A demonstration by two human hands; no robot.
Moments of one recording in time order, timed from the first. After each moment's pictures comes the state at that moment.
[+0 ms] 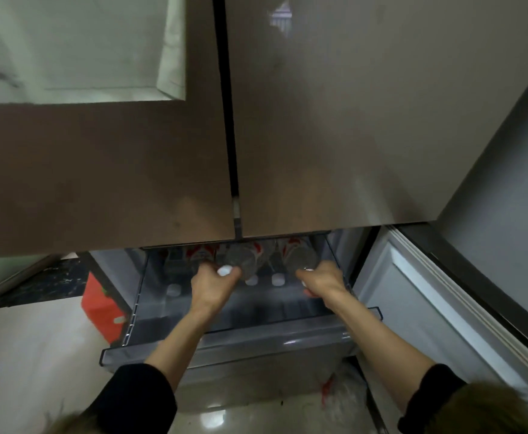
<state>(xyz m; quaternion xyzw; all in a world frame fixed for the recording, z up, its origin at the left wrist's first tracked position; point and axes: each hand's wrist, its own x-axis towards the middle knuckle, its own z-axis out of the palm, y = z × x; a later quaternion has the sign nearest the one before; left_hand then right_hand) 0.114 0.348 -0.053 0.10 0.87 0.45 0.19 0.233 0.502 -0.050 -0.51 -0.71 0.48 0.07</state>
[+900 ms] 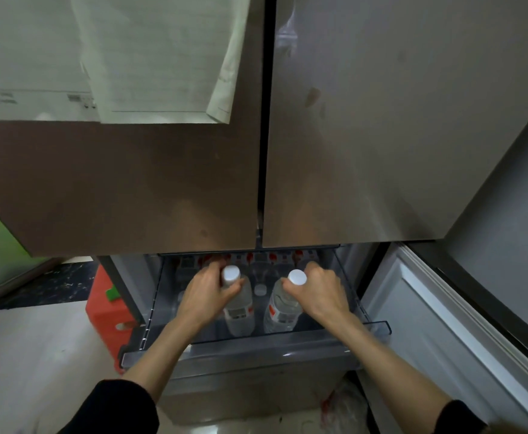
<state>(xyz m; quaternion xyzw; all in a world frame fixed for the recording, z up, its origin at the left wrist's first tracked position) 0.096 0.306 -0.034 0.34 0.87 0.35 0.07 0.231 0.451 -0.012 -0.41 -0.88 0.20 0.11</state>
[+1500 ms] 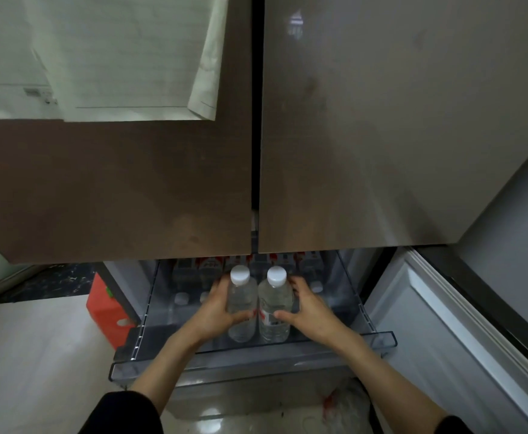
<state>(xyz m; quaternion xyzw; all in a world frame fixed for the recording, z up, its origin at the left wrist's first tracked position) 0.098 0.320 -0.068 0.35 0.81 0.39 0.27 0.233 0.470 -0.056 -0.26 -0.86 0.45 0.00</state>
